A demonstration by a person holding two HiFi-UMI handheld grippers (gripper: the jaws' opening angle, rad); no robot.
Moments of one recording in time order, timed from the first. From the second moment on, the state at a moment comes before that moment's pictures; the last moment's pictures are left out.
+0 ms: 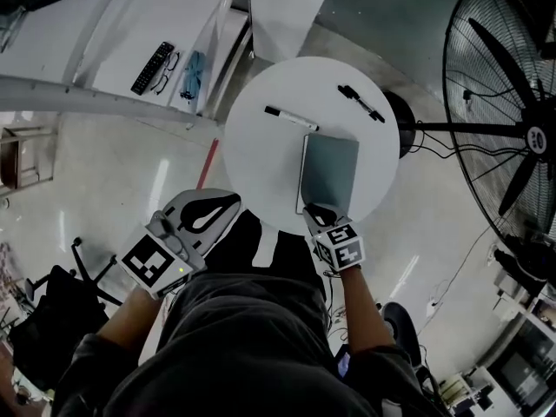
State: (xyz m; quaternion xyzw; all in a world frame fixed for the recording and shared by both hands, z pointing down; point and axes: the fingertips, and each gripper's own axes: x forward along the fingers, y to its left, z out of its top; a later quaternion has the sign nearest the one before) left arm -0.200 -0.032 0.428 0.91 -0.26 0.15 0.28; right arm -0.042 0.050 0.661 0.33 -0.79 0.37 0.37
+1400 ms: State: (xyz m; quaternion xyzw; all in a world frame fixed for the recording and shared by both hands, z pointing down) left arm -0.129 -0.059 0.368 0.94 -0.24 0.12 0.22; right arm -0.008 -0.035 0.509 0.40 -0.83 0.34 0.17
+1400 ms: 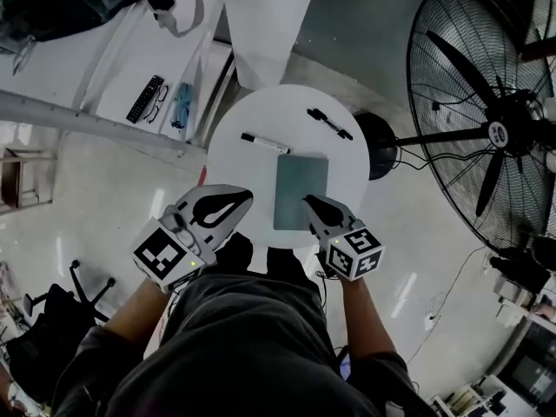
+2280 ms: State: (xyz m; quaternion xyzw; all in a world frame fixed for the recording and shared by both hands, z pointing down) left arm -0.042 -0.075 0.303 0.96 -0.23 0.09 0.15; right arm 0.062 -0.066 0.370 0.42 -0.87 0.24 0.08
